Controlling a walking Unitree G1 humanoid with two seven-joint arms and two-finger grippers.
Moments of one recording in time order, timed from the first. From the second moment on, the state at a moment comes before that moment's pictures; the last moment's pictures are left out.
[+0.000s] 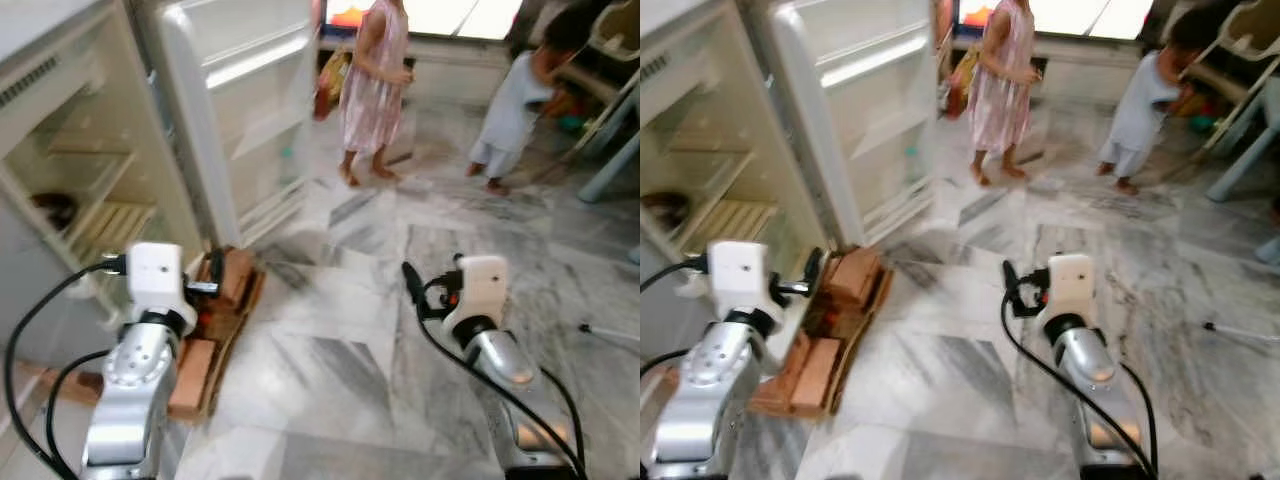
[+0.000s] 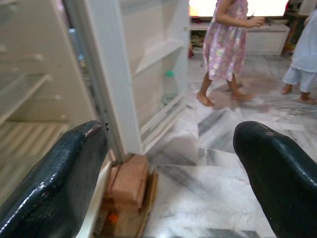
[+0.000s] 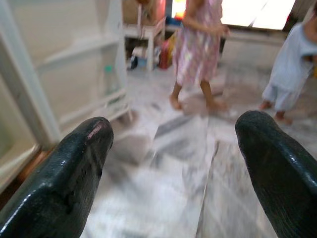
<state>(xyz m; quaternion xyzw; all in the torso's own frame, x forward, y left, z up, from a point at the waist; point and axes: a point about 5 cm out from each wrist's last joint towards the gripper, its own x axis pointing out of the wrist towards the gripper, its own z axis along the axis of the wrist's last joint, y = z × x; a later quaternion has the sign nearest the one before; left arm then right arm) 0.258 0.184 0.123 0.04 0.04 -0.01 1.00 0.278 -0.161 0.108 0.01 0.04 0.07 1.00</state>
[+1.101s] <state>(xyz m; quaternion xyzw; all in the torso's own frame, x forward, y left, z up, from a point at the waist) 0.264 0.163 0.132 0.04 0.00 -0.06 1.00 0.288 -0.160 0.119 -0.01 -0.01 0.04 1.00</state>
